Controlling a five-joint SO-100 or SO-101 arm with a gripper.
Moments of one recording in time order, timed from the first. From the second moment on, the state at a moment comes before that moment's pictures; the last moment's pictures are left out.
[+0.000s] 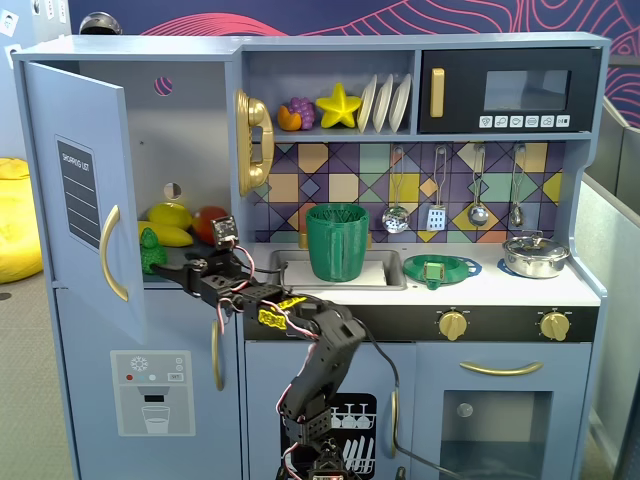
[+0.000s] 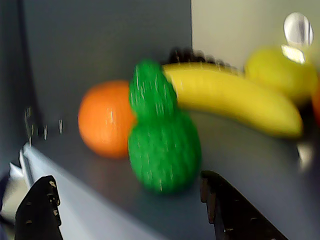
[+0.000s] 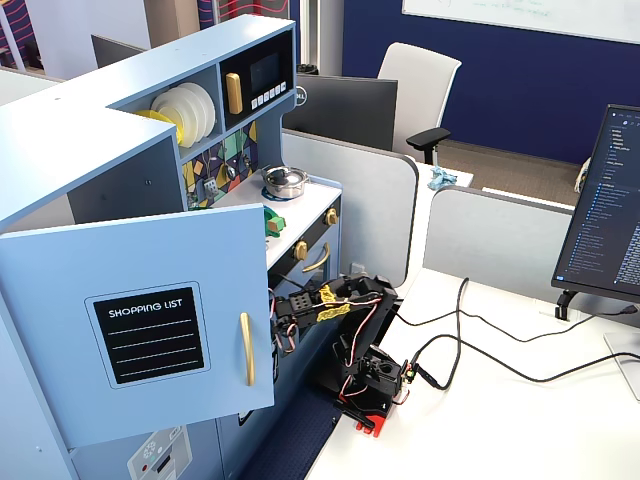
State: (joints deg) arm -45.0 115.5 123.0 -19.1 -90.7
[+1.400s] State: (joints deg) arm -41.3 88.8 102.1 -24.3 -96.4
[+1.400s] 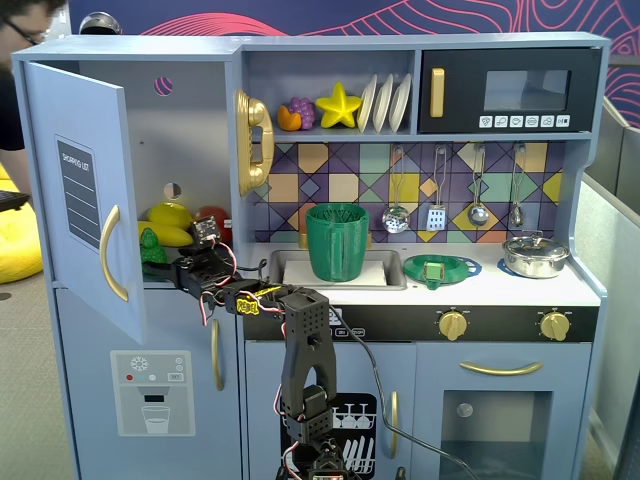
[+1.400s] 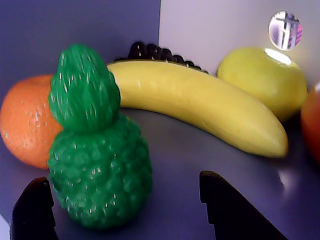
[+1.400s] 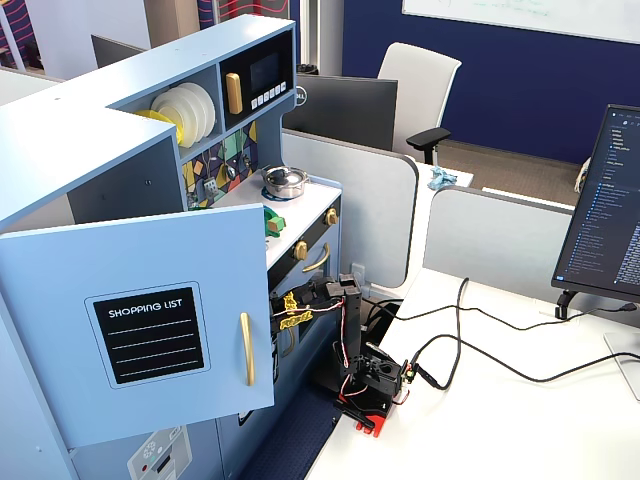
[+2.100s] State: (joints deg) arm -42.6 75.2 86.0 -24.3 -96.9
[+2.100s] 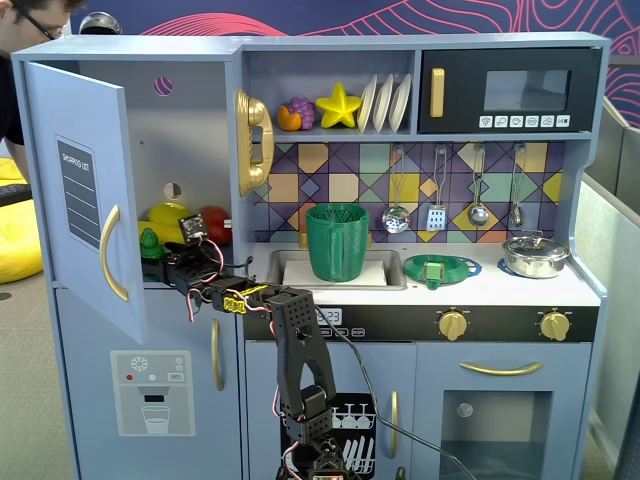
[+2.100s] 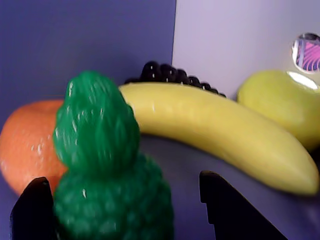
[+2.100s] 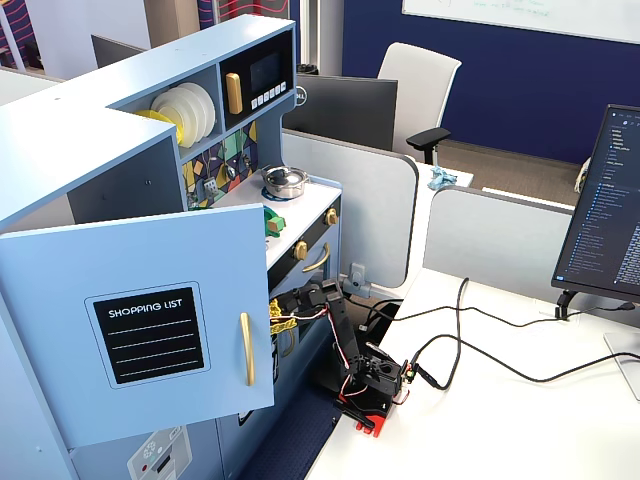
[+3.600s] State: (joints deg) arm -35.1 157.1 124.7 10.7 -120.2
